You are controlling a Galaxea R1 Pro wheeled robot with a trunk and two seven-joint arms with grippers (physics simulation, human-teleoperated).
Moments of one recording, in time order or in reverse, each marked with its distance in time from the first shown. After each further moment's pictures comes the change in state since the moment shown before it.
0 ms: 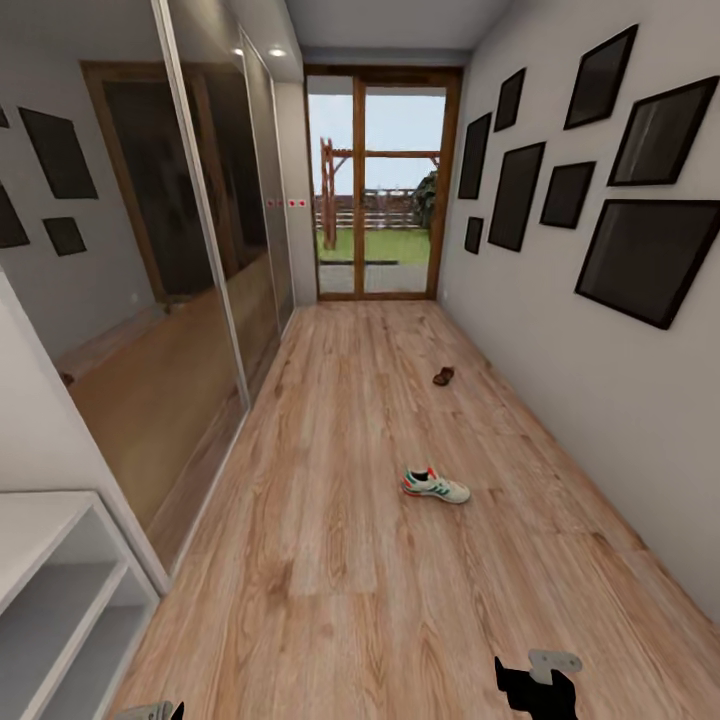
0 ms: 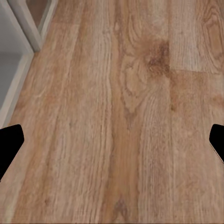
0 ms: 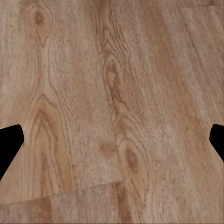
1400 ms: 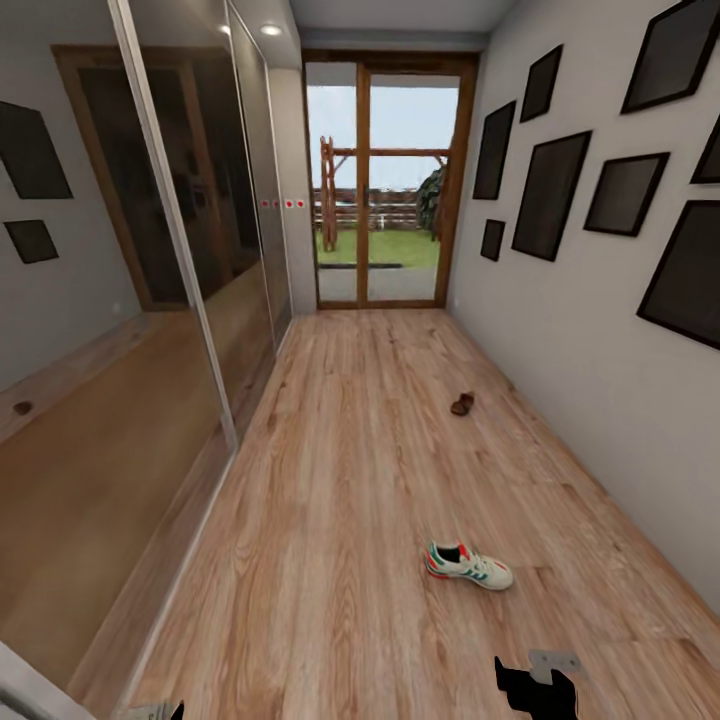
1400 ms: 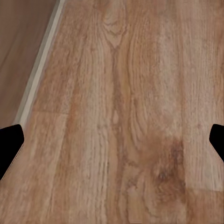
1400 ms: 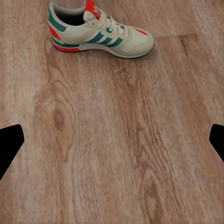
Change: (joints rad) left arm 0.000 0.000 0.000 0.000 0.000 0.000 0.000; right arm 0.000 0.000 0.000 0.000 0.000 0.000 0.000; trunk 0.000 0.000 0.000
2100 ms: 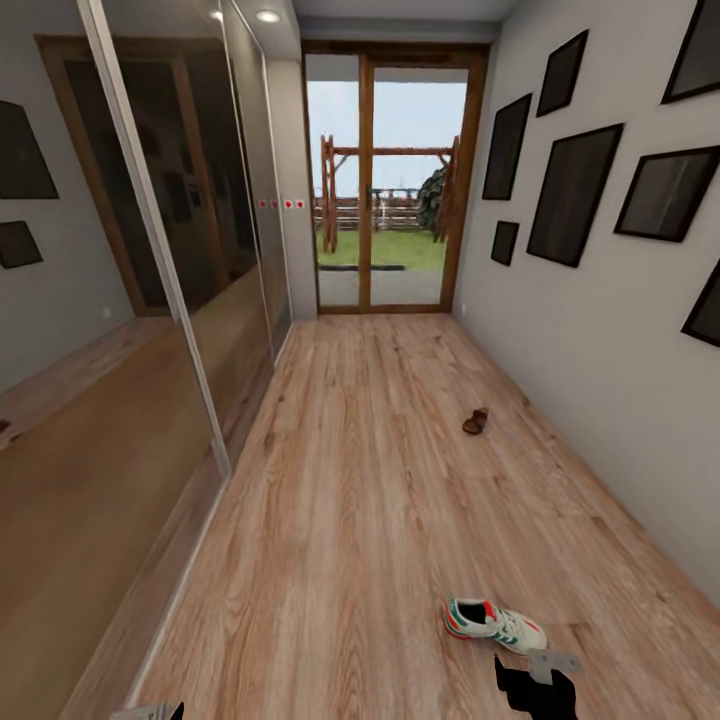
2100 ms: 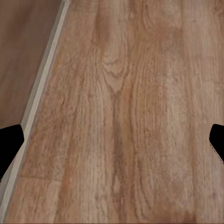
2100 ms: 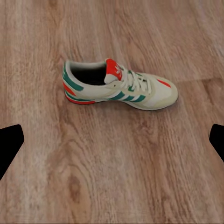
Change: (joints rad) left arm 0.000 0.000 0.000 0.000 0.000 0.000 0.000; right arm 0.000 0.000 0.000 0.000 0.000 0.000 0.000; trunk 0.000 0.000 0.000
